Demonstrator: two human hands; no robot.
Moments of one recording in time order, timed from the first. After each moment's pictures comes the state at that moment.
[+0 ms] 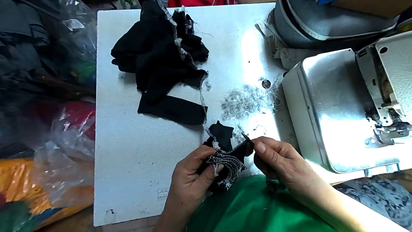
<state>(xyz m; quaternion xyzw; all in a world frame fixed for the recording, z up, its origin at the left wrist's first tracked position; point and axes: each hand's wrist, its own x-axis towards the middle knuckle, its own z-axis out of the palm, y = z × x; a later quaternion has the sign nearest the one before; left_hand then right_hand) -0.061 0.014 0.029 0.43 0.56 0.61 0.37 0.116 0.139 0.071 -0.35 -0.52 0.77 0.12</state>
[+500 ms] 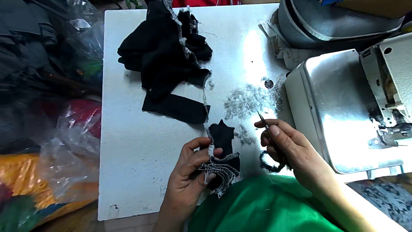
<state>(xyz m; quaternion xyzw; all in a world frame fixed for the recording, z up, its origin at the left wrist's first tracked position) -0.066 -0.004 0.023 0.40 0.57 0.61 0.38 0.120 0.154 0.070 -0.40 -0.60 0.68 0.15</state>
